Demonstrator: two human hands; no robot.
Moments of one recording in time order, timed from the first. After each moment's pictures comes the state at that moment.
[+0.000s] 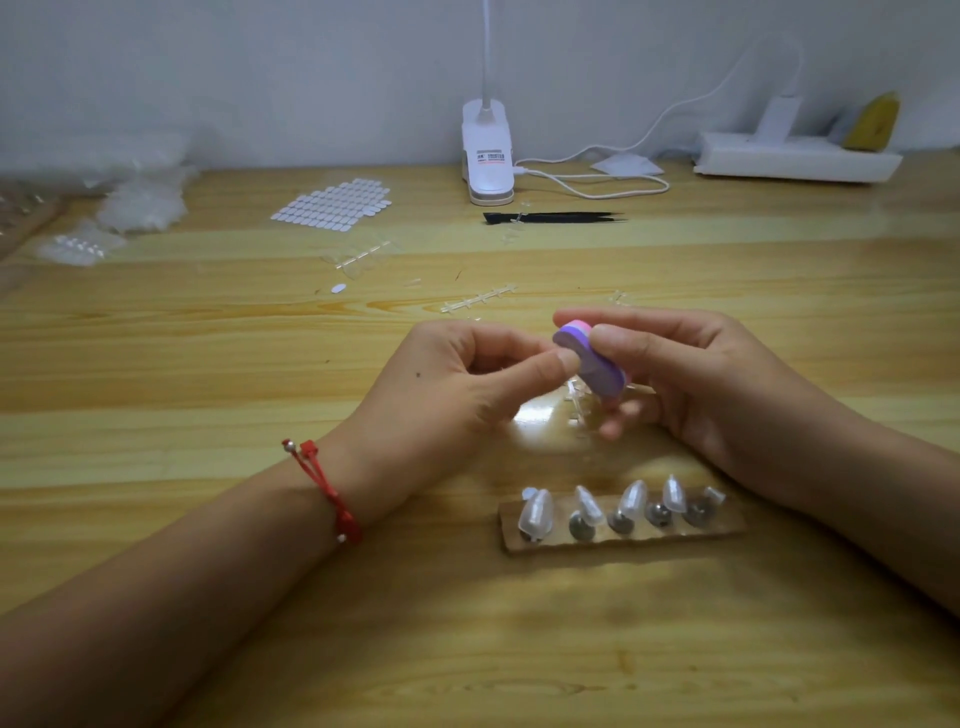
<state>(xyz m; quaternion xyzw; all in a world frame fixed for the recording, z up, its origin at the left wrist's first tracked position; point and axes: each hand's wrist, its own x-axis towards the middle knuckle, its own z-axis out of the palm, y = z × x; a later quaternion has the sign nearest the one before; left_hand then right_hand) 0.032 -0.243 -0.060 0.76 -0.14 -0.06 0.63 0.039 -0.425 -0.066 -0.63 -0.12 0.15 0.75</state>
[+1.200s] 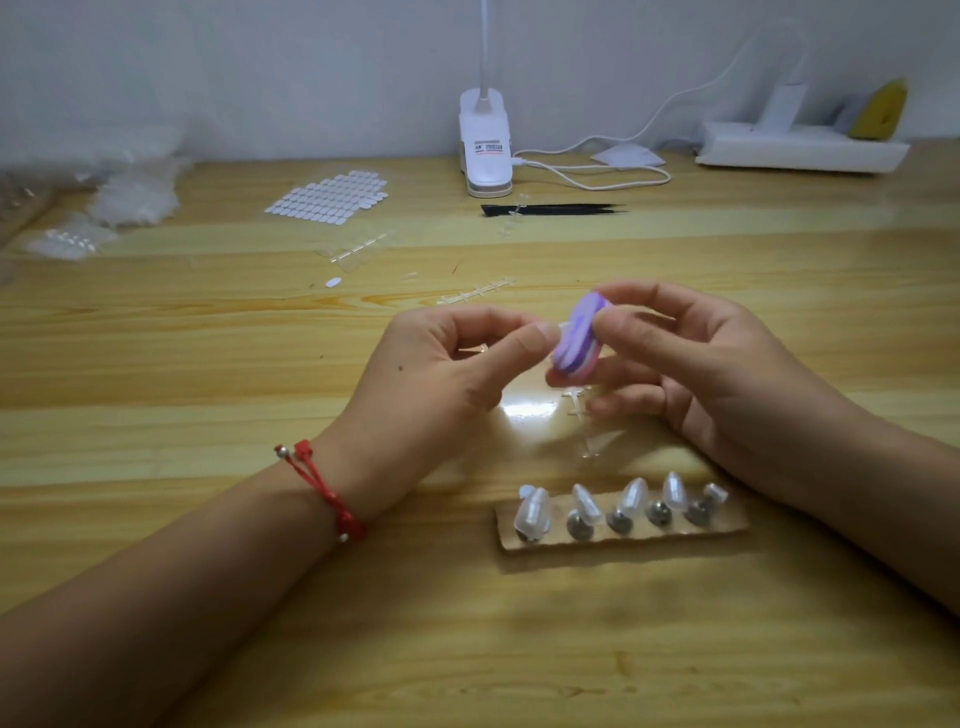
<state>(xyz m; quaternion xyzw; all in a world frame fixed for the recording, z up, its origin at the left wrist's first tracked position) 0.034 -0.245 -0.062 0.76 -0.12 0.00 0.64 0.040 -0.425 -0.069 -0.60 -0.10 0.11 0.78</state>
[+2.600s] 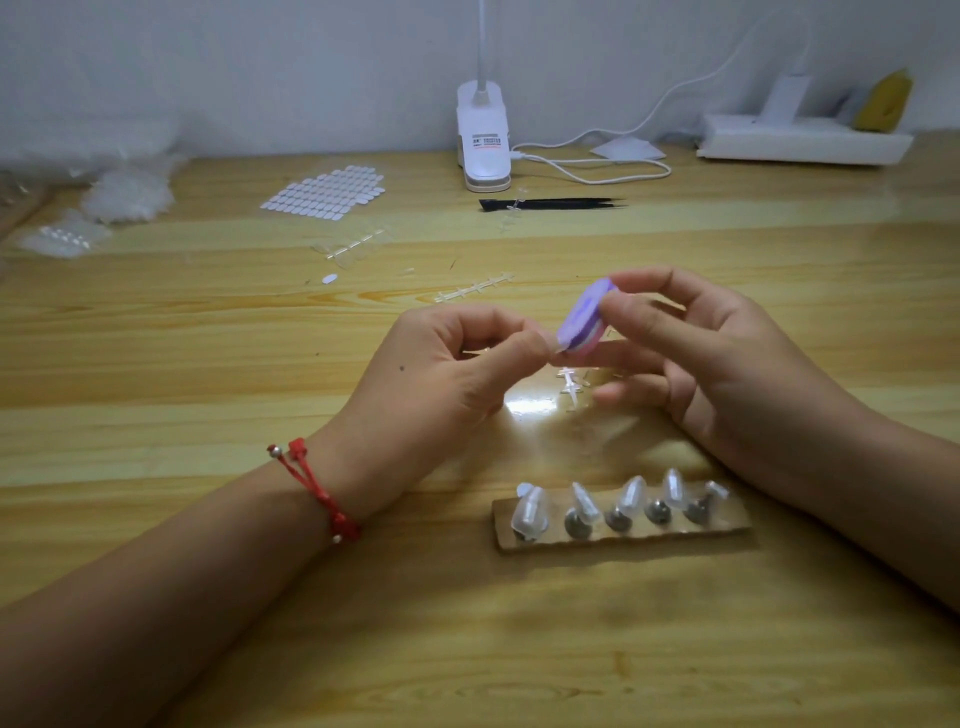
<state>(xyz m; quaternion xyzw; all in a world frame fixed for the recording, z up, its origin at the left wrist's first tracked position) 0.032 -0.245 -0.059 0.76 -0.12 -0.02 0.64 0.039 -0.424 -0.069 -0.59 -0.11 0.10 0.79</state>
